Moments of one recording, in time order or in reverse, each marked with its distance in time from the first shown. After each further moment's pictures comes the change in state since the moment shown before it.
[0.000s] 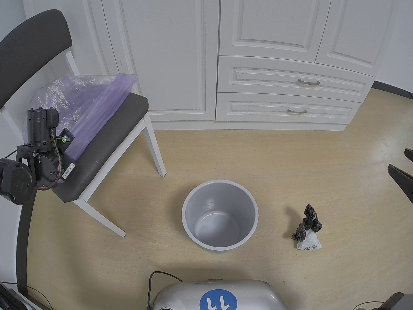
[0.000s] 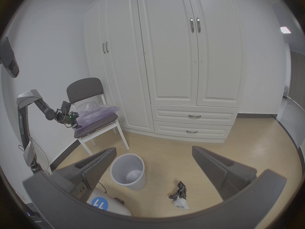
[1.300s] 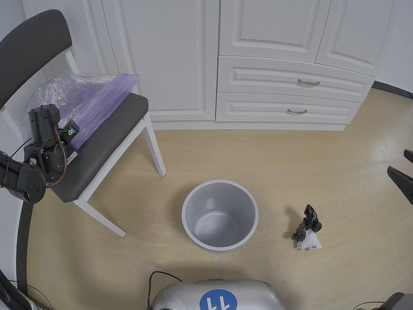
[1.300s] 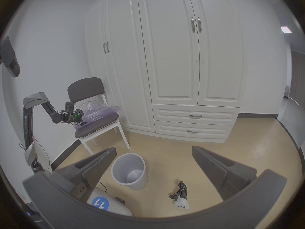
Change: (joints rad) left arm 0.045 0.124 -0.014 -0.331 -0.032 0.217; right arm 0.010 -0.003 0.004 0.002 0.000 0.000
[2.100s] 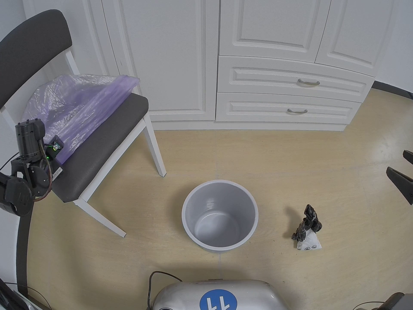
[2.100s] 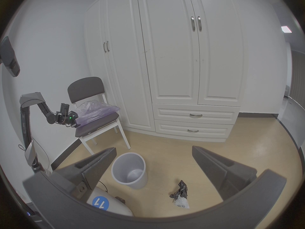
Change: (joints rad) left arm 0.084 -0.084 0.145 0.022 0.005 -0.001; right arm 0.000 0.004 0.002 0.001 0.001 -0.001
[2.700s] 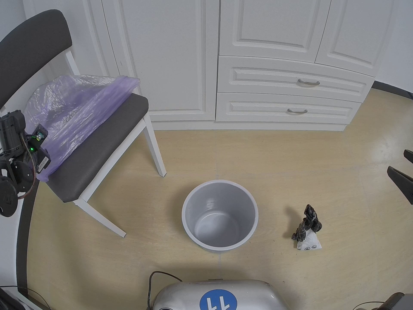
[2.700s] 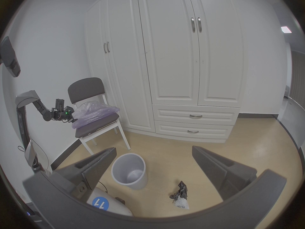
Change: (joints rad) left arm 0.043 -0.116 0.012 -0.016 -0.018 -0.003; right arm 0.000 -0.004 0.000 -0.003 0.000 0.000
